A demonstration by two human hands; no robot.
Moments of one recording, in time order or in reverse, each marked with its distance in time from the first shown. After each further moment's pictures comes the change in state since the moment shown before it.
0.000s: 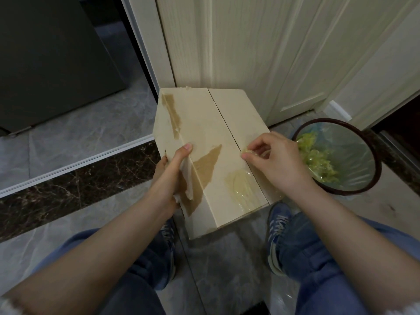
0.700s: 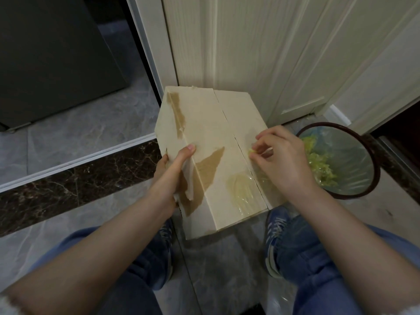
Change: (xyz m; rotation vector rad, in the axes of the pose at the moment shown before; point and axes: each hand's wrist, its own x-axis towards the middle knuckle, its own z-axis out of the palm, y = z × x) left_hand 0.003 -0.002 -0.002 0.007 -0.010 0.009; right_hand 0.000 0.003 -0.007 -0.172 0.053 -0.228
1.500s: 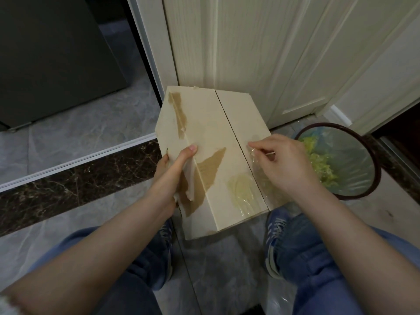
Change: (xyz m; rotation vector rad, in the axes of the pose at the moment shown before) left_hand -0.001 0.000 0.000 0.028 0.002 0.042; right_hand 0.000 -0.007 -0.005 0.043 -0.042 0.071
